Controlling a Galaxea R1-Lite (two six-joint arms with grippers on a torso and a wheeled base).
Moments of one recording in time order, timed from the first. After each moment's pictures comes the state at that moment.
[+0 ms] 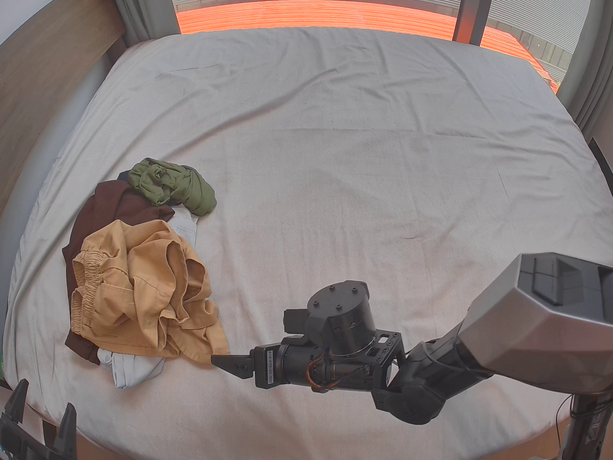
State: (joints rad) left arm 0.00 0.02 -0.02 0.00 0.01 0.01; right arm 0.92 2.25 -1.02 -0.83 0.24 0.61
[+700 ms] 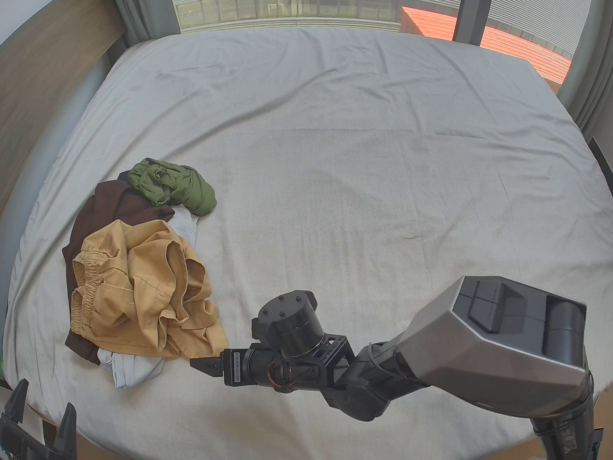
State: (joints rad) left arm 0.00 0.02 -0.02 0.00 0.02 0.01; right arm 0.96 2.43 -1.30 -0.65 0.23 0.70
